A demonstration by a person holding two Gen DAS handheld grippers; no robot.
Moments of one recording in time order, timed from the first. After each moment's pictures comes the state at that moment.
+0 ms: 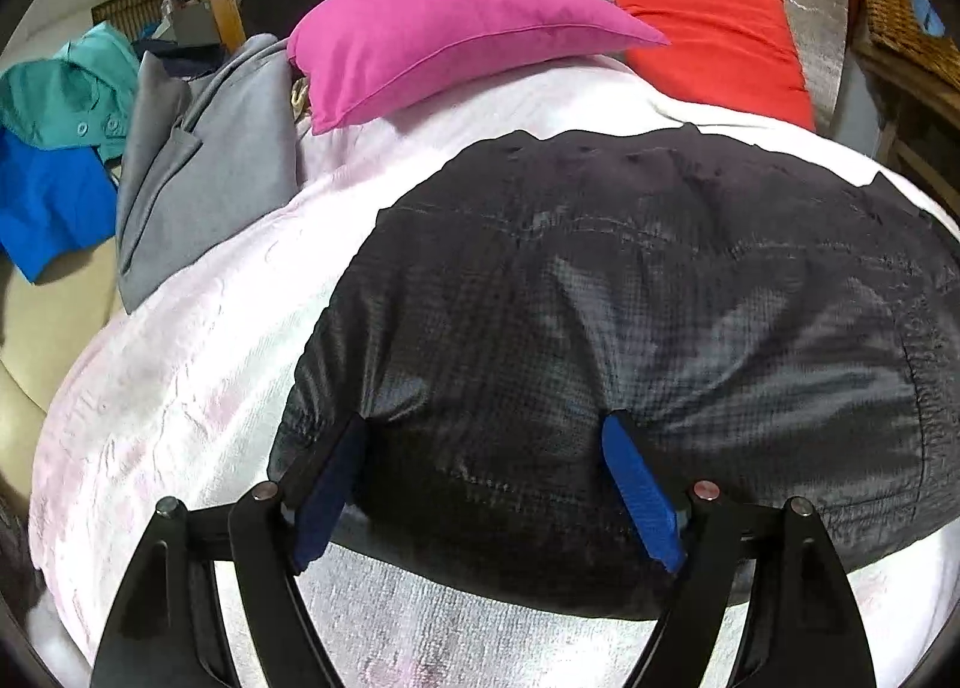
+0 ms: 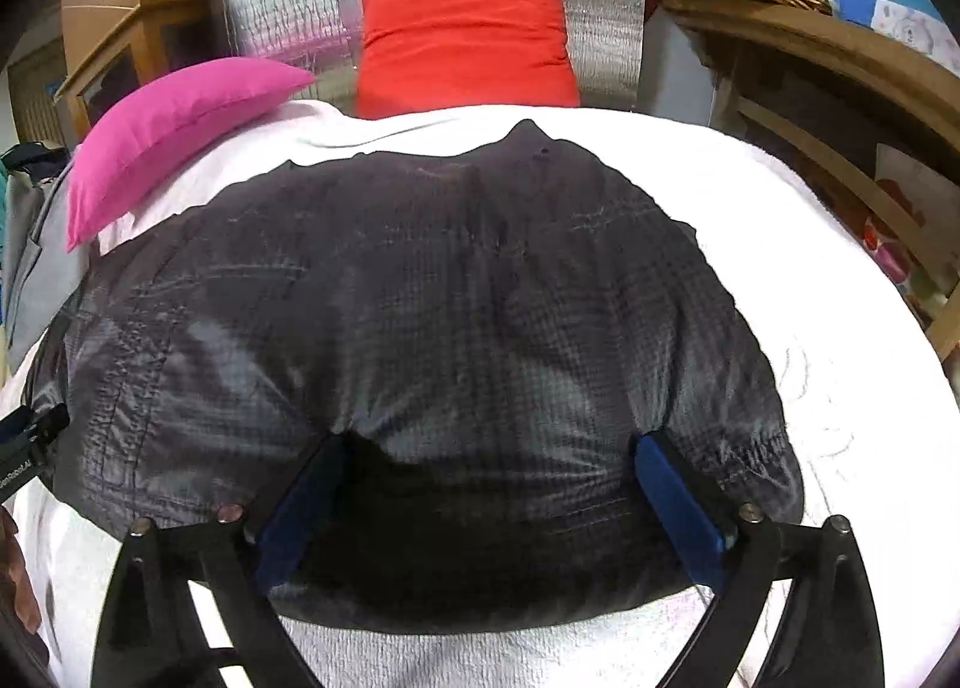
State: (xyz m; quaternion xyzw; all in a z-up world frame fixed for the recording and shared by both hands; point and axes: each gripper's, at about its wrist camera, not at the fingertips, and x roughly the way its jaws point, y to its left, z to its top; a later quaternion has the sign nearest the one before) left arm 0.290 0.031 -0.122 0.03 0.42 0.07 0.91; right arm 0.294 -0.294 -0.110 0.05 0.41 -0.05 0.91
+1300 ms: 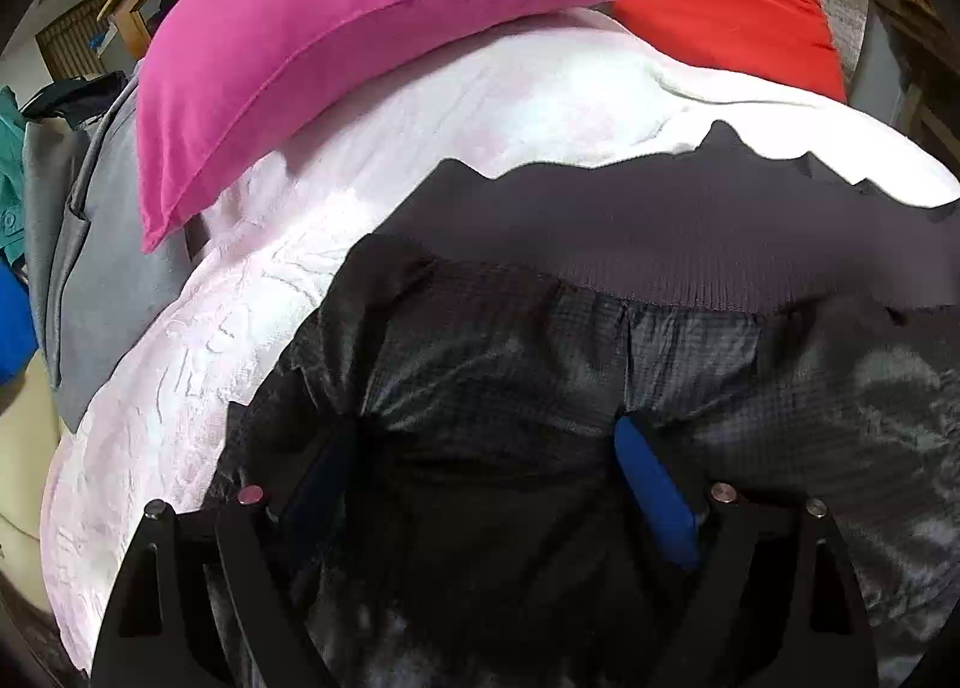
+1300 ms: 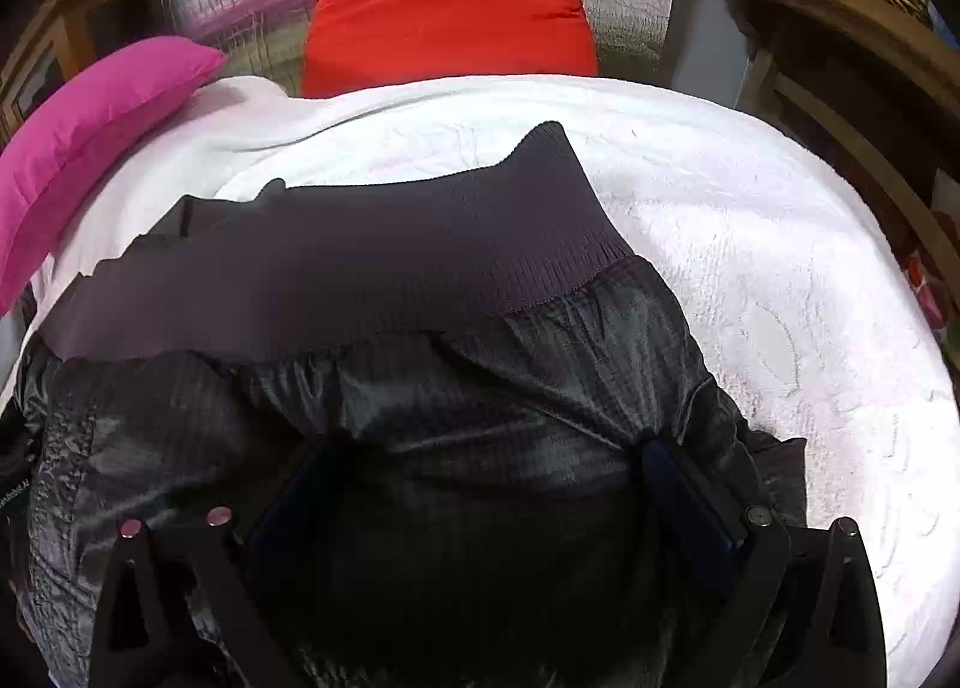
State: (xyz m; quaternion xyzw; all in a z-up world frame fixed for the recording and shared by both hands) left arm 0.443 0.004 -0.127 0.06 0.48 0.05 0.87; right arm 0.445 -0.323 -0.114 0.04 0.48 -0.06 0.87
